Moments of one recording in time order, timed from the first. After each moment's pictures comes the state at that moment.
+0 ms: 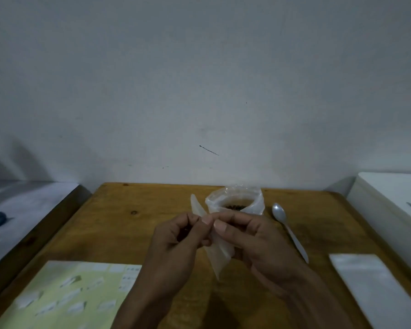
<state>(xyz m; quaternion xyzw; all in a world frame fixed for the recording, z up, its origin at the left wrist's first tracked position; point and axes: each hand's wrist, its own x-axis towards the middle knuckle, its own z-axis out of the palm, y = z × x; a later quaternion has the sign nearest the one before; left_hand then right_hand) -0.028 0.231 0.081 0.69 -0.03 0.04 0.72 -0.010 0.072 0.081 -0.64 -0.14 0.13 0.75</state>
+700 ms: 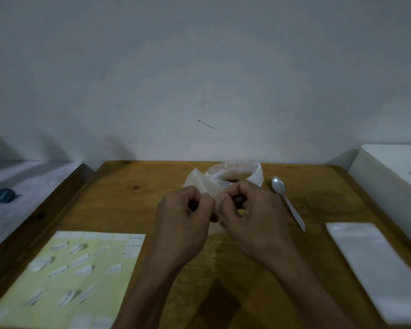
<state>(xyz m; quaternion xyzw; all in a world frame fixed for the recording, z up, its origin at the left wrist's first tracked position) -0.036 0.213 0.075 0.82 -0.02 0.14 0.55 -0.026 0.077 0.069 -0.85 -0.11 -0.17 0.48</state>
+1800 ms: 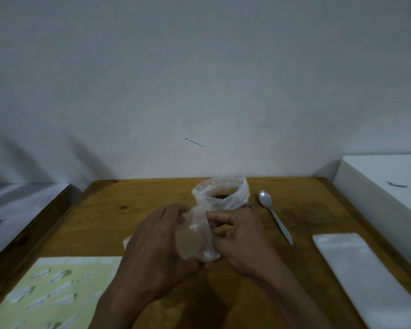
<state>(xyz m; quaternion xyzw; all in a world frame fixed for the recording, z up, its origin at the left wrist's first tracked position) -0.027 0.247 0.059 0.94 -0.18 0.14 0.26 -0.007 0.062 0.042 -0.84 -0.11 -0.03 0.53</state>
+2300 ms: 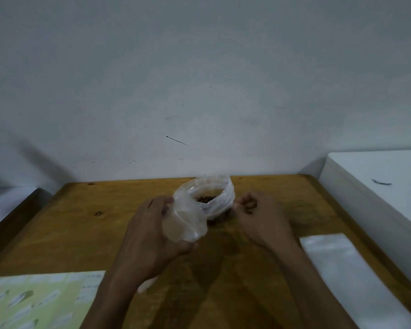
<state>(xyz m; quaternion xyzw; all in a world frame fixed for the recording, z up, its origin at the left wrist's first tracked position) 0.024 0.223 0.043 0.93 -0.10 0.11 0.33 0.045 -0.003 0.041 -0.90 0.07 -0.10 0.41</state>
